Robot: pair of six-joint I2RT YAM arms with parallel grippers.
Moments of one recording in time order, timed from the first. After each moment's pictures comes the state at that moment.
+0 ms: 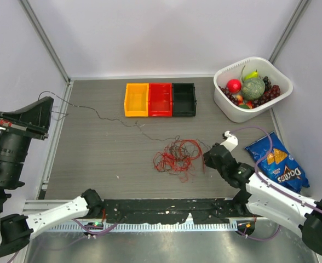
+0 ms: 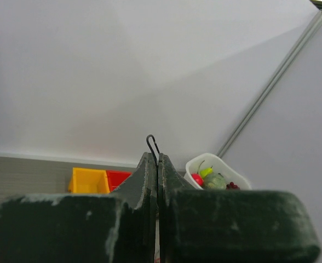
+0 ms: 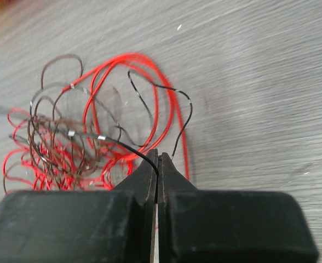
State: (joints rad) left arm -0.94 0.65 1.64 -0.54 -0.66 -0.20; right arm 0.75 0.81 0.34 -0.23 0.44 0.91
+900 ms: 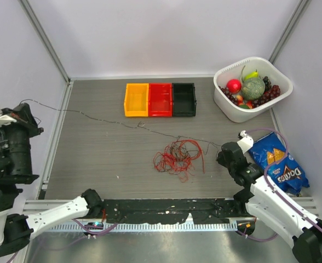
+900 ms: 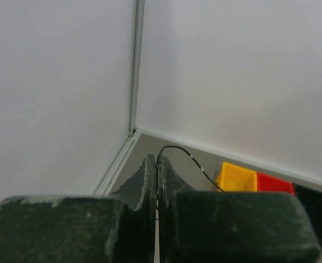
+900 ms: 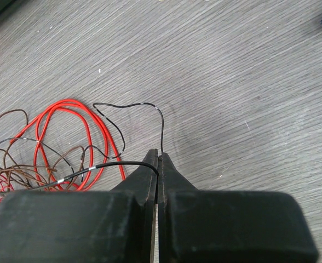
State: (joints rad) left arm -0.94 0.66 1.58 -0.47 -1.16 0.23; right arm 0.49 0.69 0.35 -0.40 0.44 0.87
